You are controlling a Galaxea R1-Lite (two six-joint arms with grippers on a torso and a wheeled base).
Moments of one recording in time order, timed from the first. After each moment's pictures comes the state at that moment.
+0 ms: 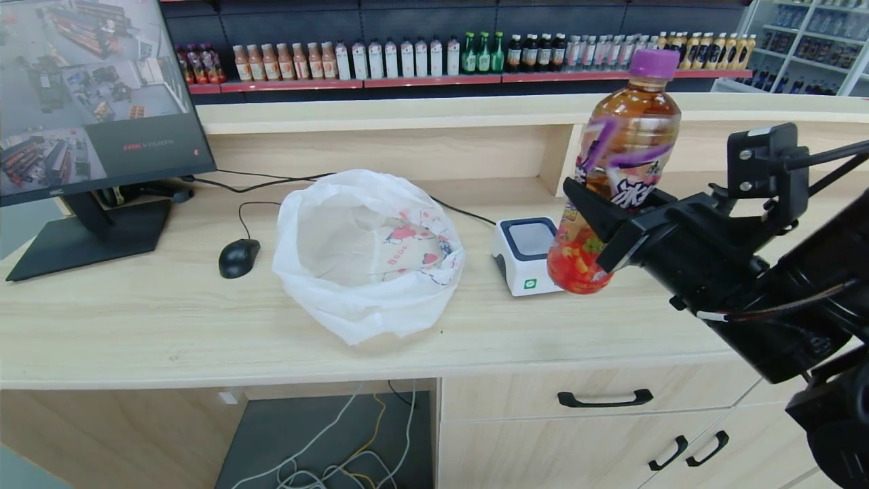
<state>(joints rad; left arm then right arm) 0.00 0.00 0.00 0.00 0.01 -0.01 0.55 1.65 -0.62 -1.41 -0.03 -0.07</state>
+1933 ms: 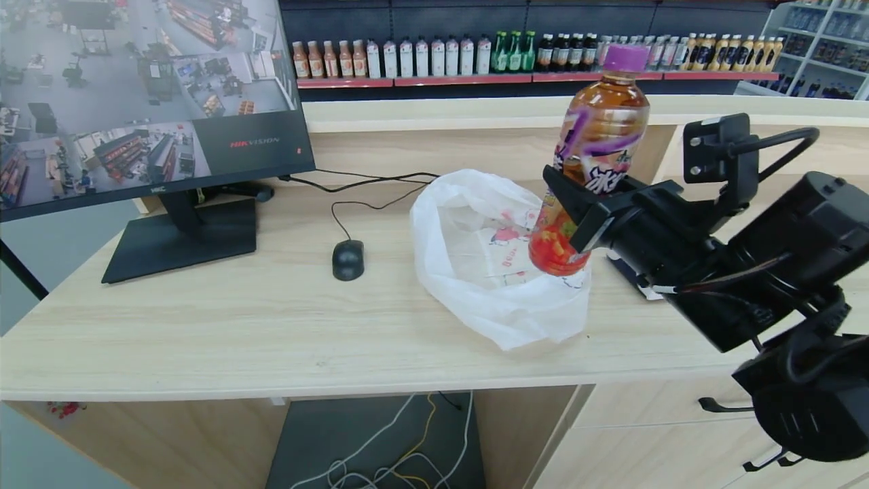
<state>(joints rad) 0.00 0.00 0.00 0.00 0.01 -0.01 0.54 1.76 -0.75 -1.40 -0.03 -0.06</state>
